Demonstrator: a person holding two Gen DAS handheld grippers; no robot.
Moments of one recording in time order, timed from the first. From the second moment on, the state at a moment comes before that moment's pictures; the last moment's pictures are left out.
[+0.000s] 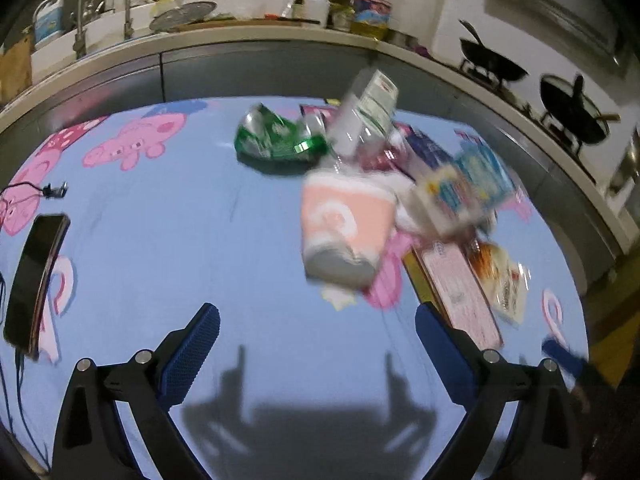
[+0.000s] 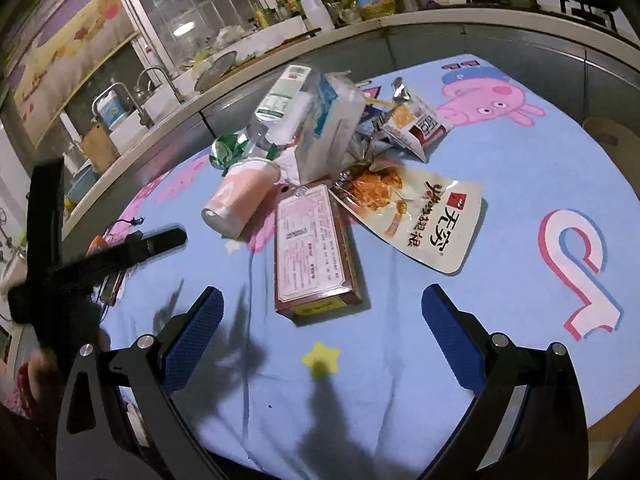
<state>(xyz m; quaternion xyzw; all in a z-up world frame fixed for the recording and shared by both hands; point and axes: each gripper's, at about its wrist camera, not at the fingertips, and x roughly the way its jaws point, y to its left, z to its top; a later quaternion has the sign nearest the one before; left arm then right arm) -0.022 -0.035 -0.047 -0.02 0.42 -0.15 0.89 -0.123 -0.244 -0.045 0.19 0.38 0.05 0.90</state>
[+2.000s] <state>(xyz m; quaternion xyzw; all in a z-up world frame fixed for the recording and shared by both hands) -0.029 -0.029 -0.096 0.03 0.46 -0.13 0.88 -0.093 -0.196 -0.080 0.04 0.41 0.10 0.91</state>
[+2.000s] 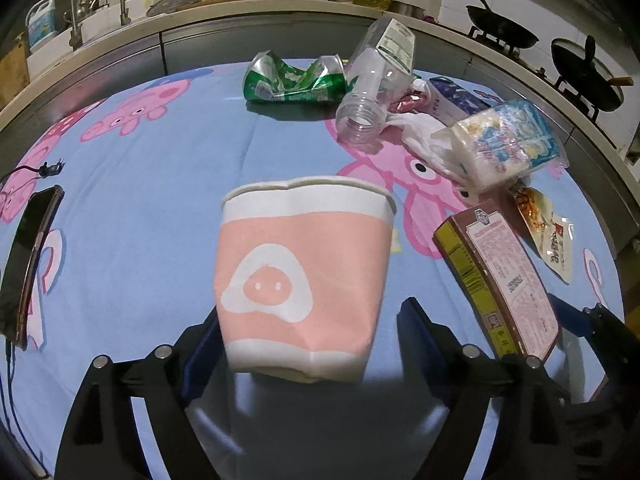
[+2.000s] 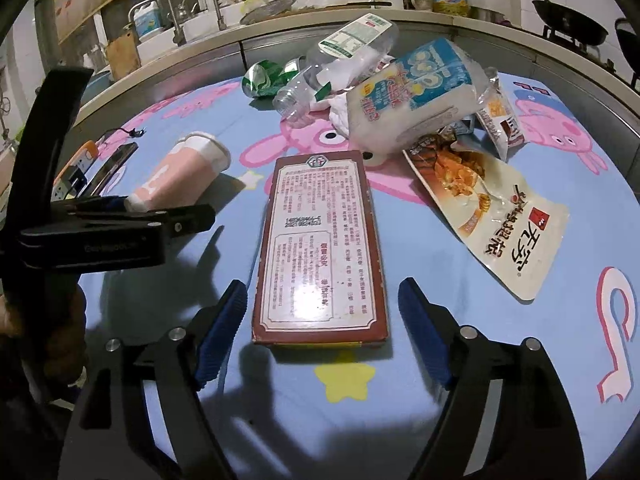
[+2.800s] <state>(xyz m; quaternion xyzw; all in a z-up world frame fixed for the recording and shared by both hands) -0.027 -0.028 -0.092 0.04 0.45 -0.10 0.89 -0.088 -0.194 -0.081 0.04 0.41 0.09 0.91</state>
